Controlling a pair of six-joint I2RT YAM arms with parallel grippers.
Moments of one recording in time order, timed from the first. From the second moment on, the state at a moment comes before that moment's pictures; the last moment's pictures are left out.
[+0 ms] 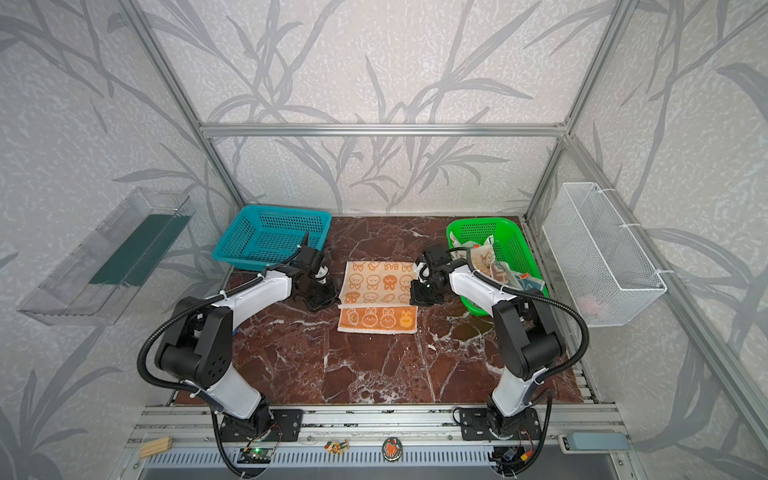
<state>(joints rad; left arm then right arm) -0.30 1.66 1.02 -0.59 0.31 -0.66 0.42 1.73 1.11 -0.61 -0.41 0.37</state>
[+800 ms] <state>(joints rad) -0.30 1.83 1.38 -0.65 0.23 -0.62 0.39 1.91 1.41 -0.63 -0.39 0.39</state>
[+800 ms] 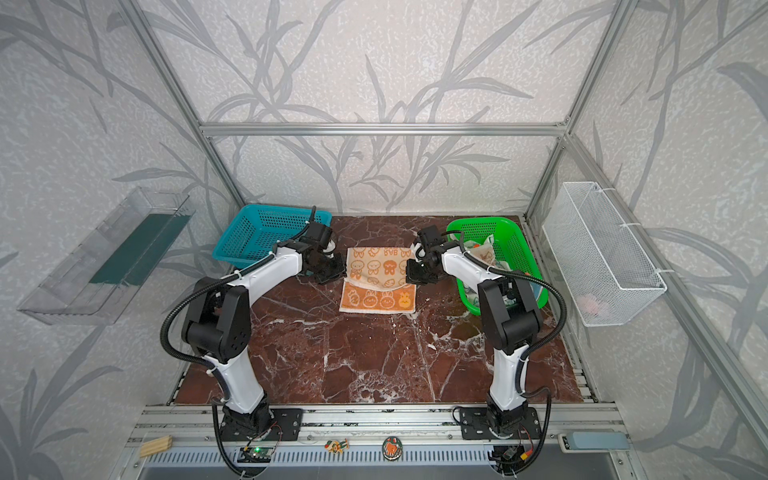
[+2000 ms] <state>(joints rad) -0.31 1.72 1.02 -0.55 0.25 -0.65 0.50 1.79 1.06 -0.53 -0.37 0.44</state>
